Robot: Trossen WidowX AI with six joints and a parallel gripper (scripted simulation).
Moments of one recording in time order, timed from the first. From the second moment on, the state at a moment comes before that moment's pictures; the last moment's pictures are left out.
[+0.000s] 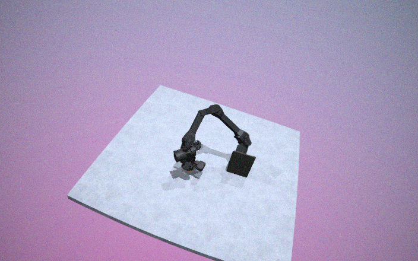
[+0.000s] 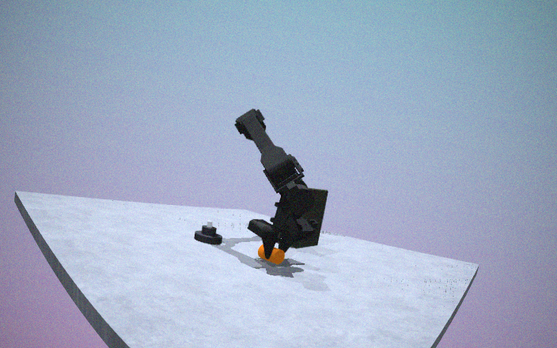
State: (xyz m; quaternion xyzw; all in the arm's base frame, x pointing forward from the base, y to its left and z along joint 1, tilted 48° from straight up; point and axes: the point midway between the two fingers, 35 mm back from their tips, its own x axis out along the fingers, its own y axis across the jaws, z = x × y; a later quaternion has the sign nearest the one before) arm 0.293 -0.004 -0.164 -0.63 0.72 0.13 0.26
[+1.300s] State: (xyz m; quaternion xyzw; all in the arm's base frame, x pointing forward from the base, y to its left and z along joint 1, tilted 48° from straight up) arm 0.288 -0.012 -0.131 -0.56 0.63 0.29 0.45
